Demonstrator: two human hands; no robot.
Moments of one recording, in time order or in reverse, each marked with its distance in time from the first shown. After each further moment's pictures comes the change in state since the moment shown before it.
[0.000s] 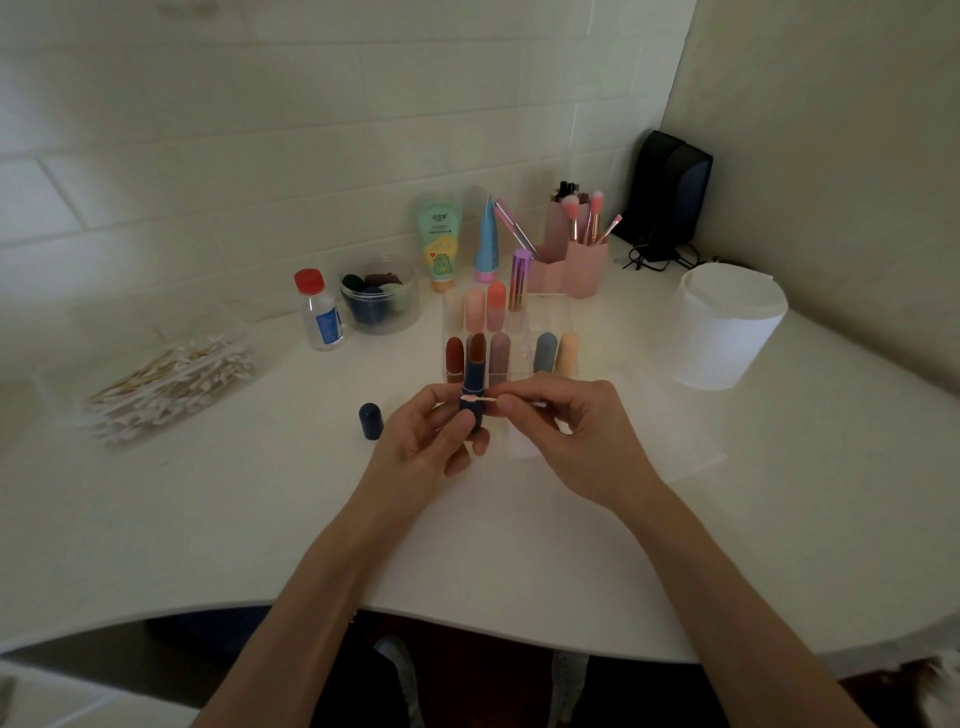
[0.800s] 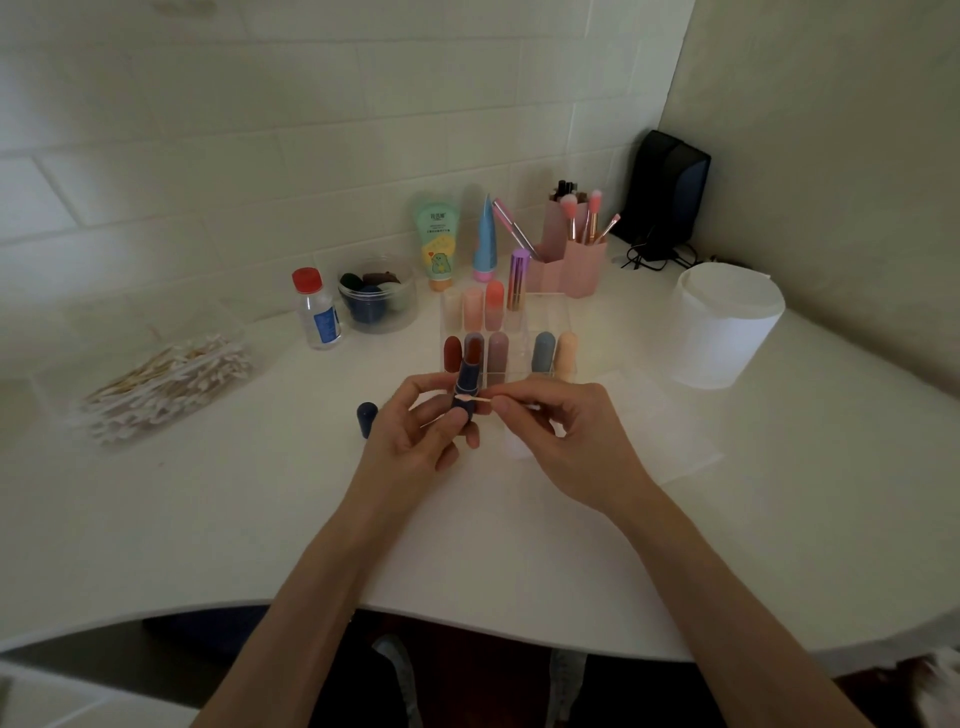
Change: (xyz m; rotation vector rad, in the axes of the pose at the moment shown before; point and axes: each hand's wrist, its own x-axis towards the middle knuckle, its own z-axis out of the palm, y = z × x) left_hand 0.003 -0.002 -0.005 0.074 0.068 0.024; right_hand -0.002 -0.002 0.006 -0.049 0.003 0.001
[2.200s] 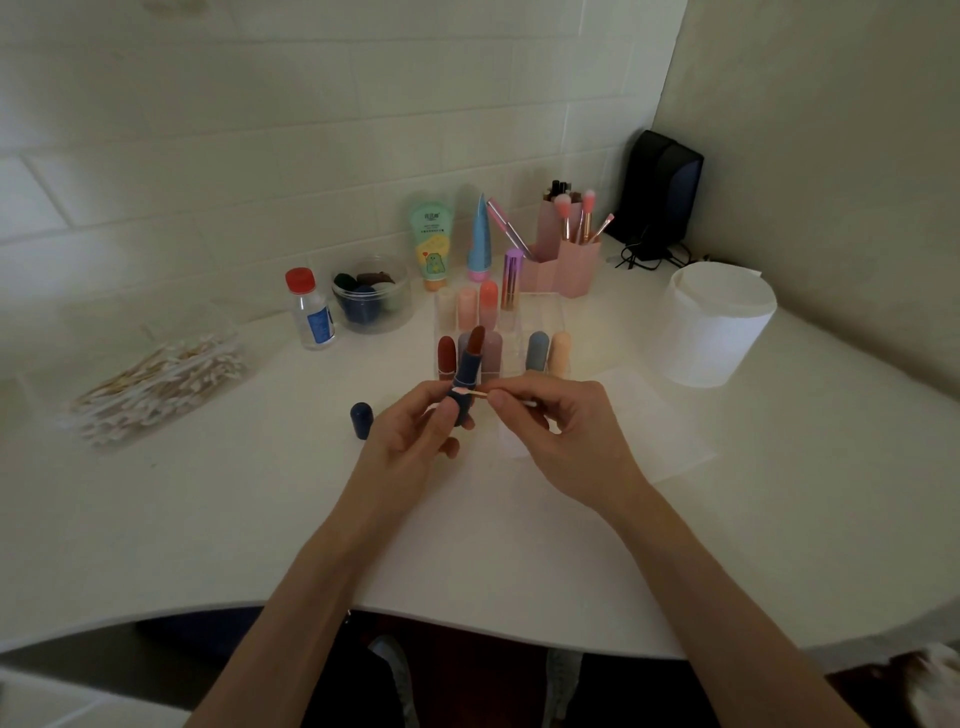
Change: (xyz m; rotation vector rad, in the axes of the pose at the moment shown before) left_hand -0.003 0.004 0.002 0.137 0.010 0.016; right_hand 0.001 -0.001 0.001 0.028 0.052 -0.004
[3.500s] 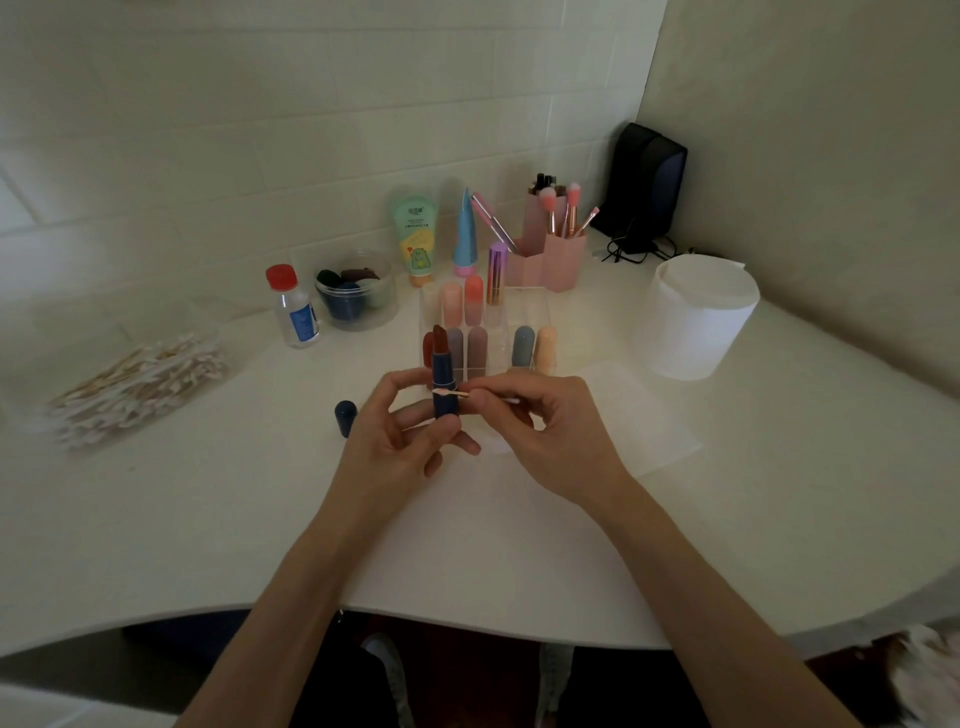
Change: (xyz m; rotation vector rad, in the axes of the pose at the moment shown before) left_hand -0.002 0.002 0.004 -0.119 -0.009 -0.025; right_hand -0.001 0.000 0.001 0.022 -0.006 -0.009
